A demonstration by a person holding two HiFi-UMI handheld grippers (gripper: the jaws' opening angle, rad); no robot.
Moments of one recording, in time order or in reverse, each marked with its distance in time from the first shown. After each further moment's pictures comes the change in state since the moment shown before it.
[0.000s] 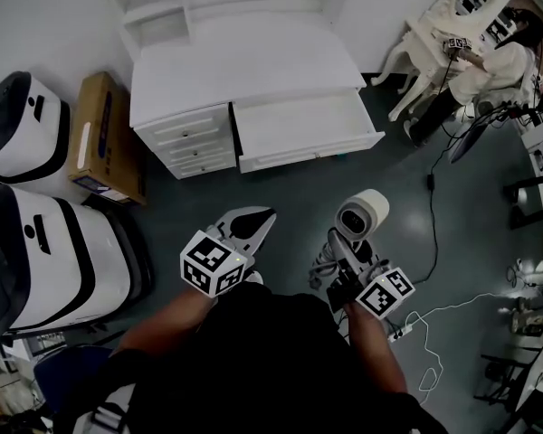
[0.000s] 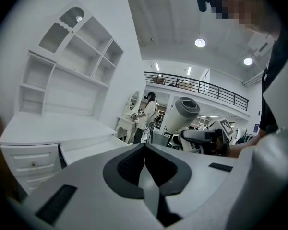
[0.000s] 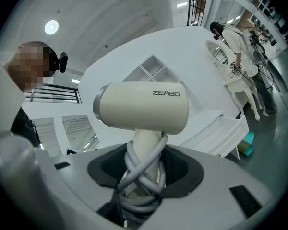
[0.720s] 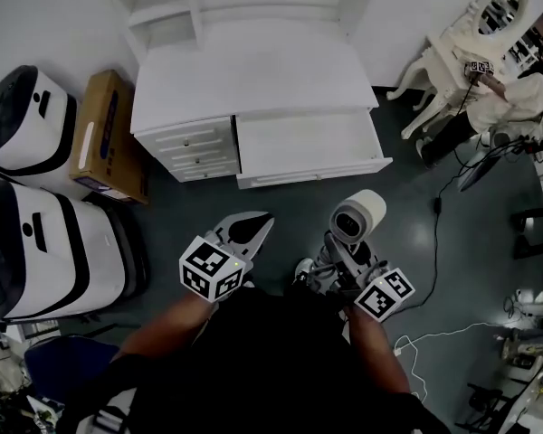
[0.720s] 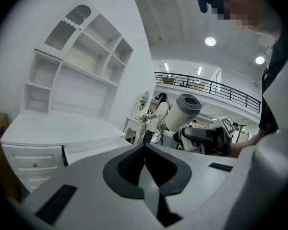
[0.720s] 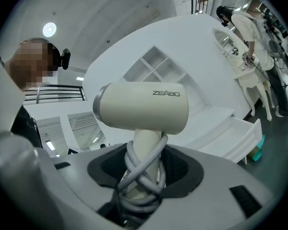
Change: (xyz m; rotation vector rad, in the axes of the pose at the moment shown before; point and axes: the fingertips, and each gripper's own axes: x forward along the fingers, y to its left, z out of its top) left arm 0.063 0.044 0.021 -0.052 -0.004 0.112; right arm 0.059 -0.057 0.044 -0.009 0.091 0.098
